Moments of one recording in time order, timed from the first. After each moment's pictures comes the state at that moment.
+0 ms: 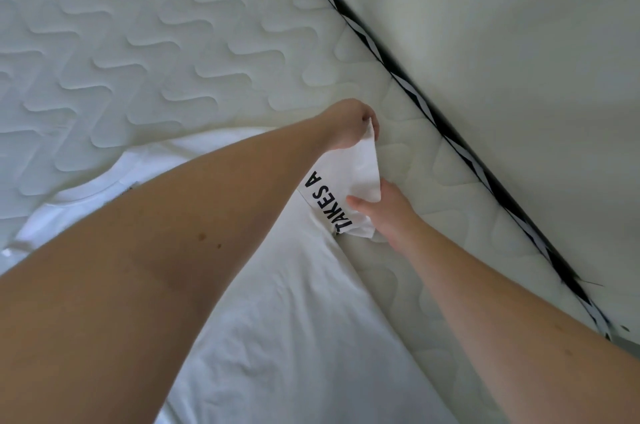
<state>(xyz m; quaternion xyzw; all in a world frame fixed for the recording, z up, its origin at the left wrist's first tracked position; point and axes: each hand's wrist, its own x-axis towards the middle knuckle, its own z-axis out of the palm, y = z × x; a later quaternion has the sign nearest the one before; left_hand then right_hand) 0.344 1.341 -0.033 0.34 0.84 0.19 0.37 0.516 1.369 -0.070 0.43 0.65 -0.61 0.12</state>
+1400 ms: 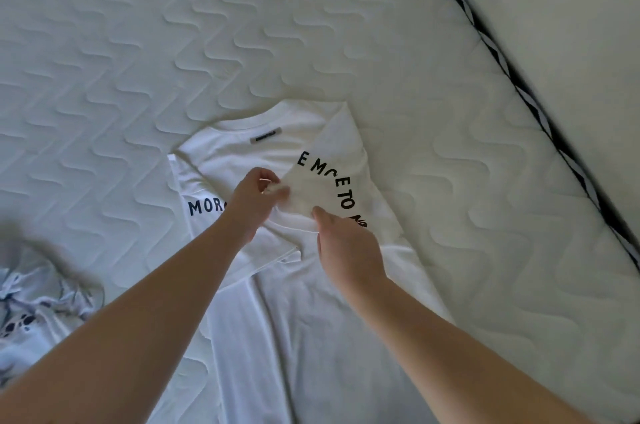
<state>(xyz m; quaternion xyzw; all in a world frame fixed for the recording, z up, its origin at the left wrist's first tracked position) 0.426 0.957 -0.020 -0.14 0.80 0.52 0.25 0.538 1.108 0.004 0.01 0.99 -0.14 0.07</state>
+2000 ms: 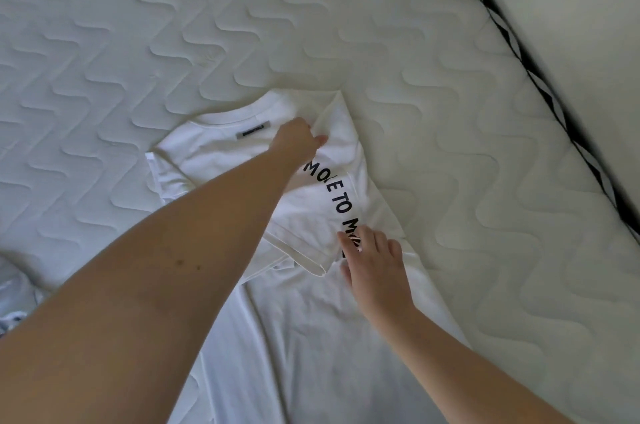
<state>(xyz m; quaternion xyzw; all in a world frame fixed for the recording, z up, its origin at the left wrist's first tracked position) 0.324 1.058 -0.060 0.03 0.94 0.20 0.29 0.574 1.143 -0.053 0.03 0.99 -0.07 0.10</state>
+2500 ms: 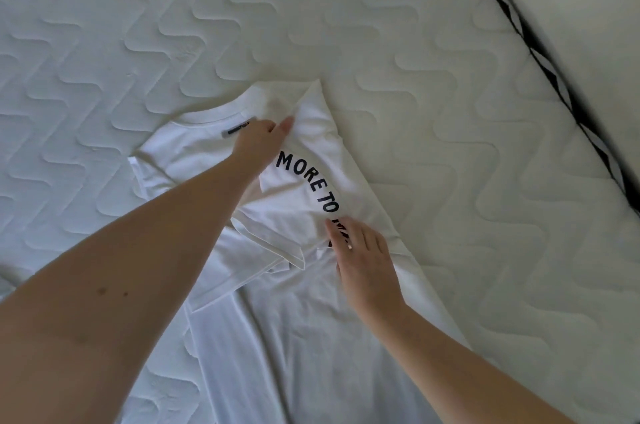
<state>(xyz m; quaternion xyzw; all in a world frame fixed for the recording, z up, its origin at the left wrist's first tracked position) 0.320 1.015 -0.073 0.00 0.93 0.25 0.25 0.568 1.138 -0.066 0.01 0.98 -0.17 0.07</state>
